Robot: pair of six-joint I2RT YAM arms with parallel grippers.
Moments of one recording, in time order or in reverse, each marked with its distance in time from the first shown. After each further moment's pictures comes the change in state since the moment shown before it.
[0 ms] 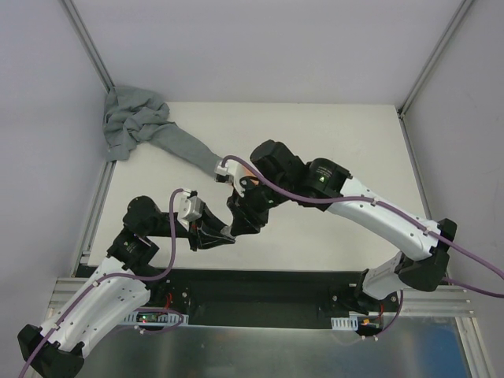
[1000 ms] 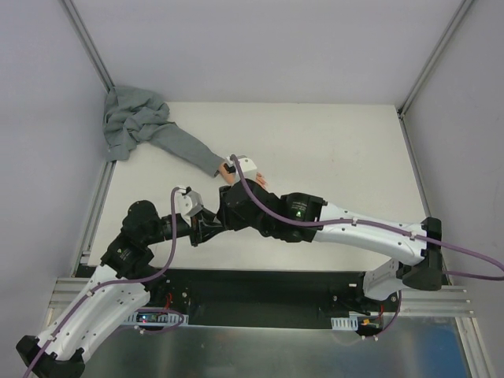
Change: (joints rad) left arm 0.002 -0.100 -0.002 -0.254 -0.369 0.111; right arm 0.243 0.013 -0.148 0.240 0.904 0.762
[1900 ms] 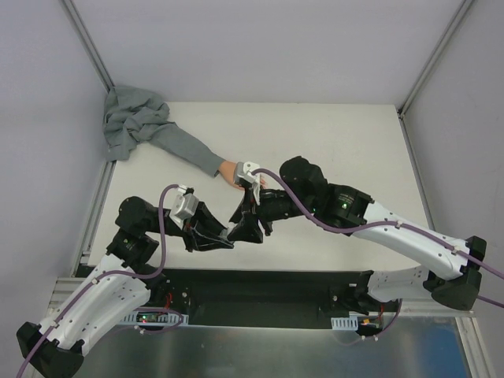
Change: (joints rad) left arm -0.007 0.128 0.040 0.437 0.491 -0.313; right arm -0.210 -0.275 -0.227 0.257 -0.901 -0.635
